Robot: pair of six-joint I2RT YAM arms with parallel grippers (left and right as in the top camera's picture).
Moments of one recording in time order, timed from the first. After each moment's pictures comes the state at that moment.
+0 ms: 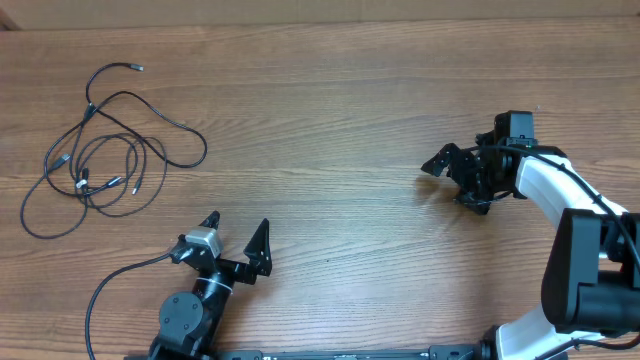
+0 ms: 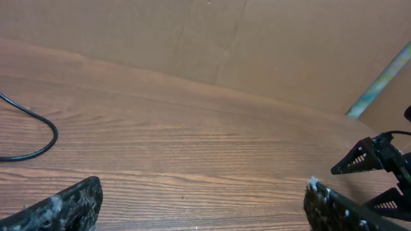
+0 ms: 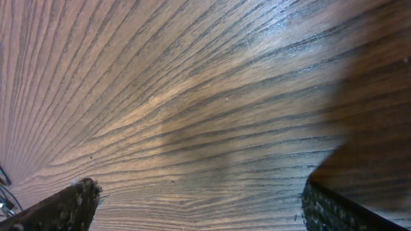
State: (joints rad) left arm -0.32 0.02 0.01 -0.08 -0.03 -0.36; right arm -0.09 1.77 1.00 -0.57 -0.44 0.51
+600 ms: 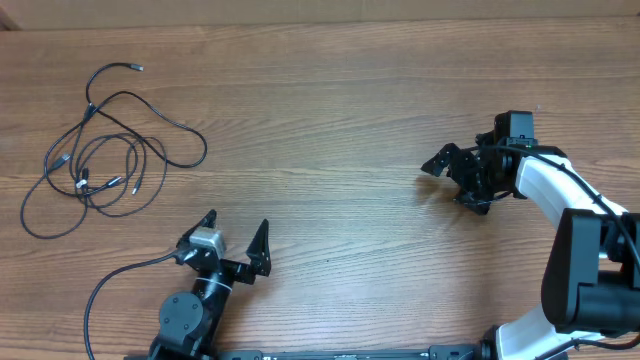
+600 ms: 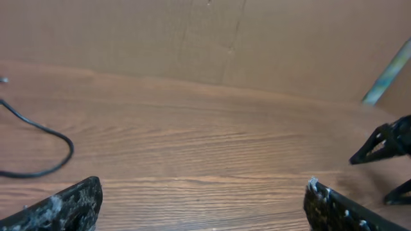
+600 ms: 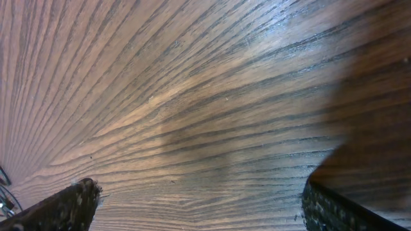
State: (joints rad) left arm -0.32 0.02 0.01 -0.08 -0.04 -0.24; right arm -0.09 1.77 1.00 -0.57 -0.44 0.51
